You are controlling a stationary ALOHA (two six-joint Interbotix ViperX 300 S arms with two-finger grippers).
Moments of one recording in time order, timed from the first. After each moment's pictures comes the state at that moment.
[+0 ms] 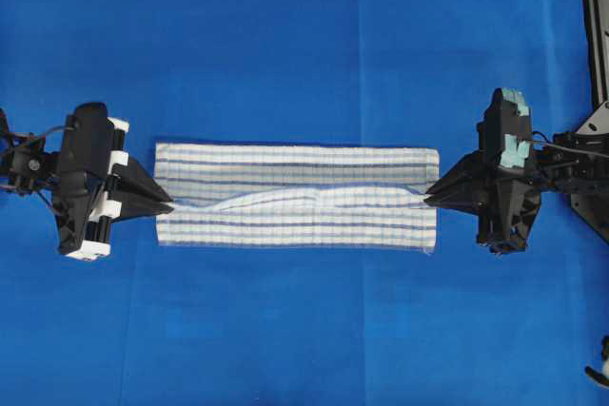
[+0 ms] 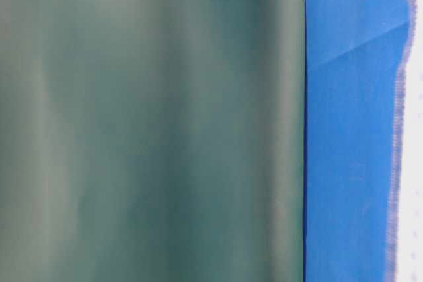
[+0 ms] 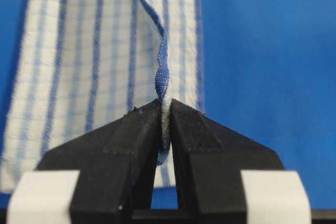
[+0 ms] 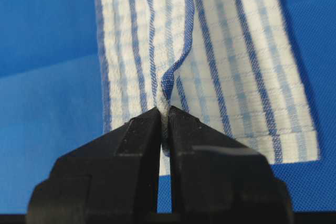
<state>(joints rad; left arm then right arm) -0.18 -0.26 1.14 -0.04 -0.25 -0.17 0.18 -0.39 1.21 0.49 -0.15 0.10</state>
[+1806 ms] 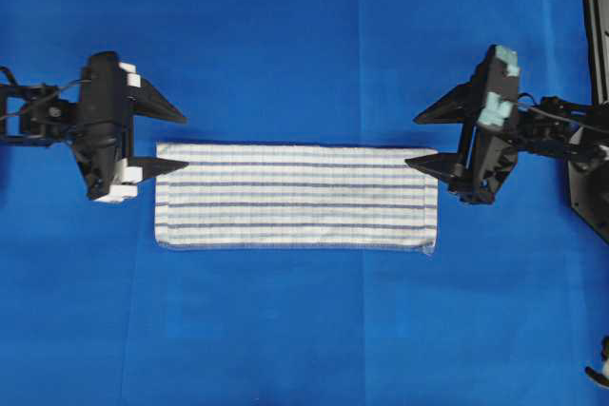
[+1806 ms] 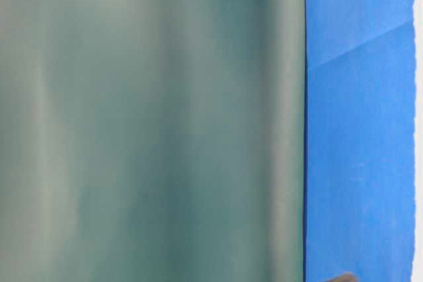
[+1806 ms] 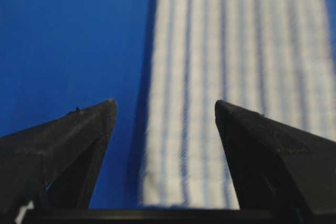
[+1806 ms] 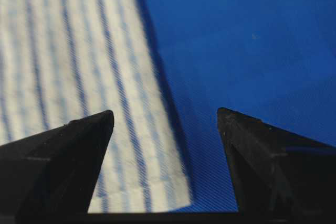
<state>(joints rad) 0.08 -0.18 1.10 -0.04 -0.23 0.03 -0.05 -0.24 1.19 0.48 -0.28 -0.04</state>
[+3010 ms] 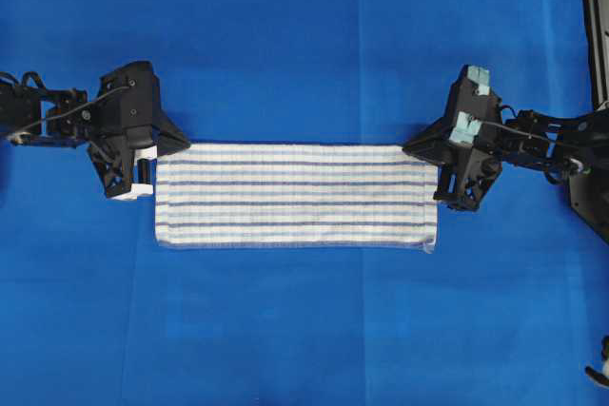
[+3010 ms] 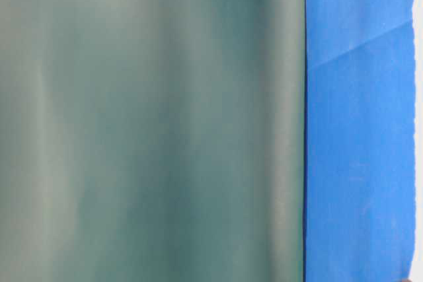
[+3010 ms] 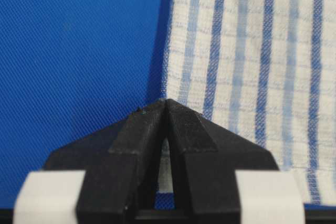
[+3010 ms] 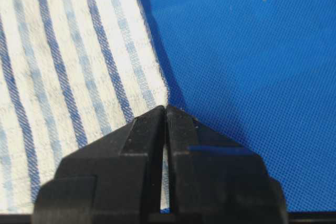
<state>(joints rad) 0.09 -0.06 1.07 -0.04 -0.20 0.03 -0.01 -0.11 1.18 0.49 -0.36 -0.04</state>
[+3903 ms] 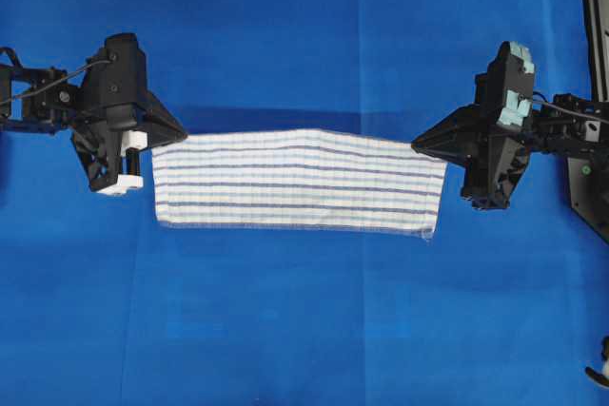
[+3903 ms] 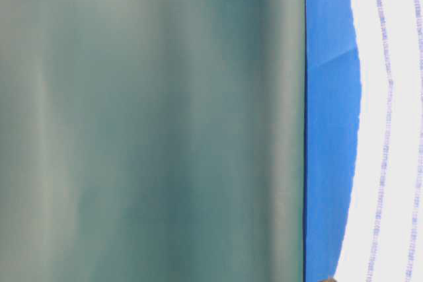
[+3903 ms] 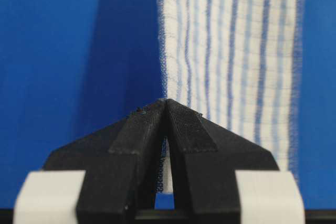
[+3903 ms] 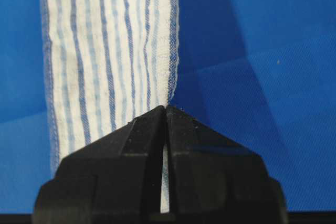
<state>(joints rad) 0.08 -0.30 0.99 -0.04 0.08 -0.02 -0.03 -0.42 1.17 0.49 -0.16 -0.06</state>
